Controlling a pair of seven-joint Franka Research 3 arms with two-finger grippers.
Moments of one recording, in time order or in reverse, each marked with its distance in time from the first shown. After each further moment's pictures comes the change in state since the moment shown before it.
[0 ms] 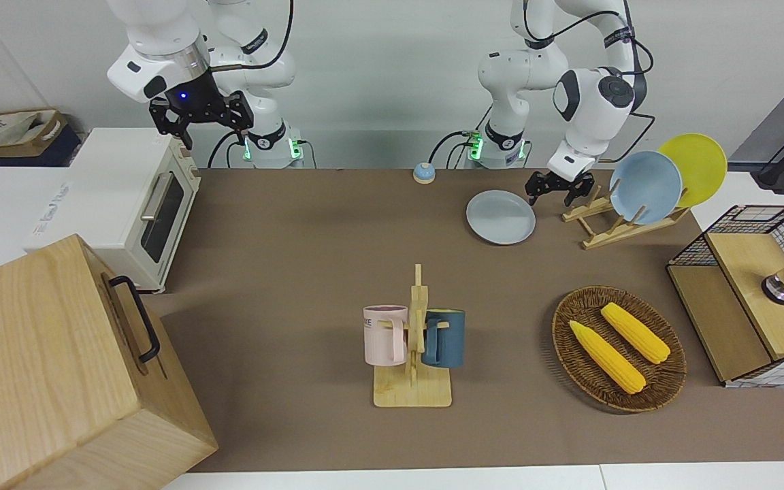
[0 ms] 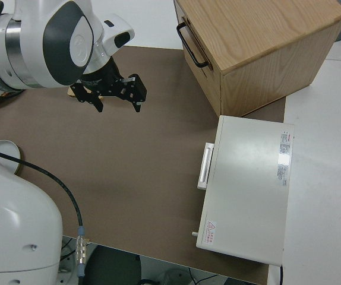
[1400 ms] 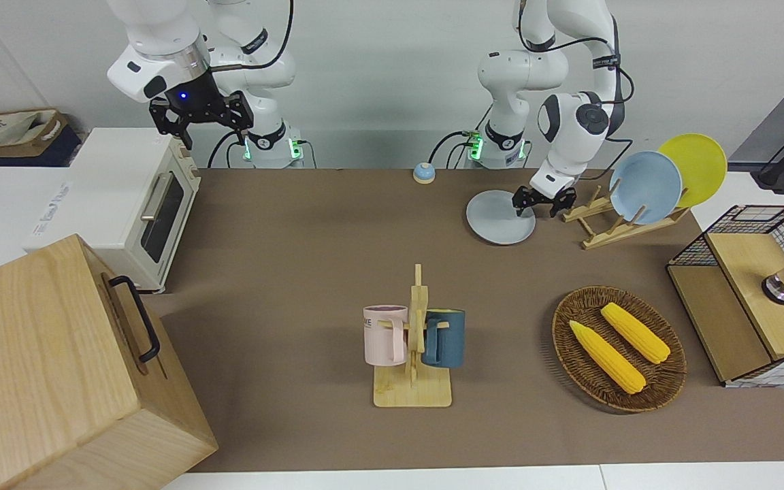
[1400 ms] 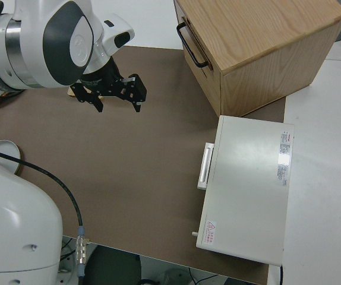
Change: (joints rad) left arm -0.023 0.092 -0.004 -0.116 0.000 0.176 -0.001; right arm 0.000 0.000 0.000 0.000 0.000 0.000 0.000
